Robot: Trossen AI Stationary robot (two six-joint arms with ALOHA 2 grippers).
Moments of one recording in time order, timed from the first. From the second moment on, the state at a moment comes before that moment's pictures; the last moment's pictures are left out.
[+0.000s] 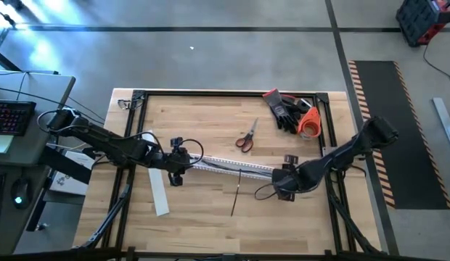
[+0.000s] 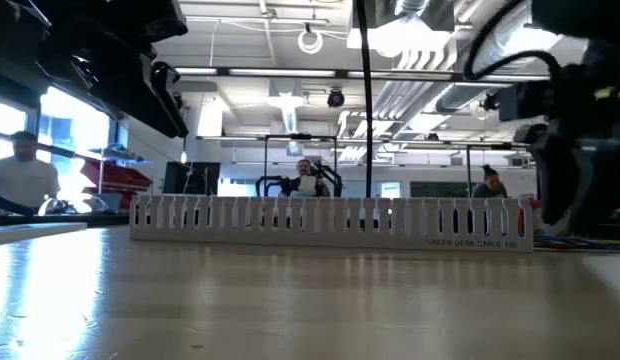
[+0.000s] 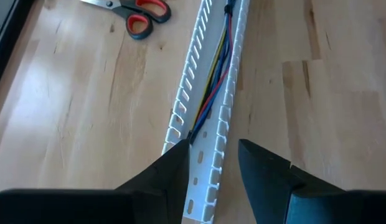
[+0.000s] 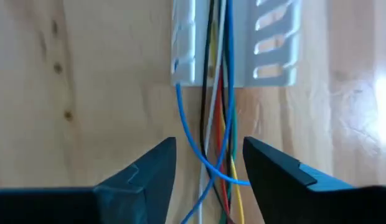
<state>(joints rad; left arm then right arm) -0.30 1.16 0.69 -0.43 -0.40 -0.14 0.48 1.49 0.73 -0.70 0.31 0.57</state>
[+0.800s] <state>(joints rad) -0.19 1.29 0.69 -0.66 -0.21 -0.22 0.47 1.49 0.64 -0.46 0.46 0.57</state>
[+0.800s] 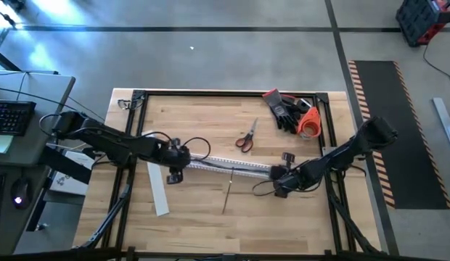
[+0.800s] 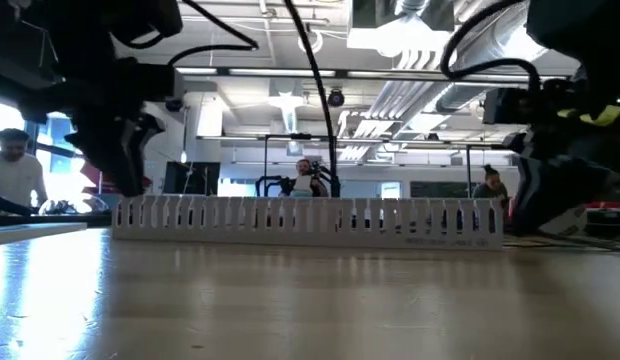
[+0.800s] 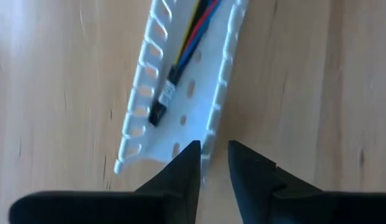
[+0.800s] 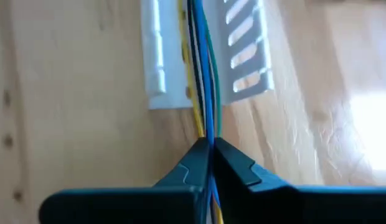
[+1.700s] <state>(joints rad) -0.20 1.27 0.62 -0.53 -0.21 -0.08 0.37 1.49 0.64 -0.34 0.45 0.36</state>
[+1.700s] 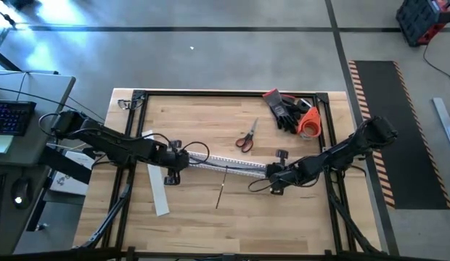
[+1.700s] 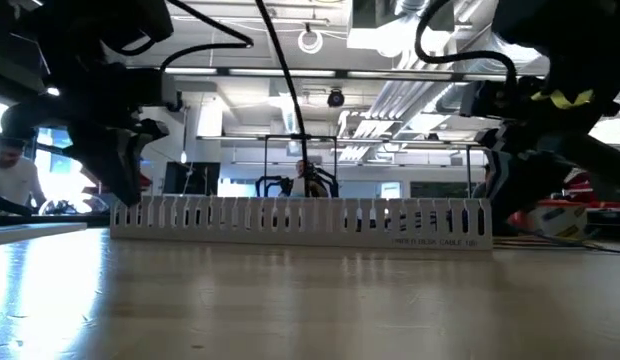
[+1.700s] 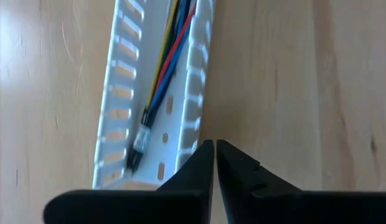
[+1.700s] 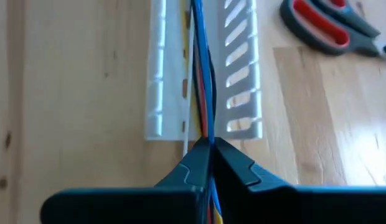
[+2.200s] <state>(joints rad) -0.21 1.27 0.72 -0.55 -0.26 -0.09 0.31 1.49 0.64 -0.23 0.36 0.29</state>
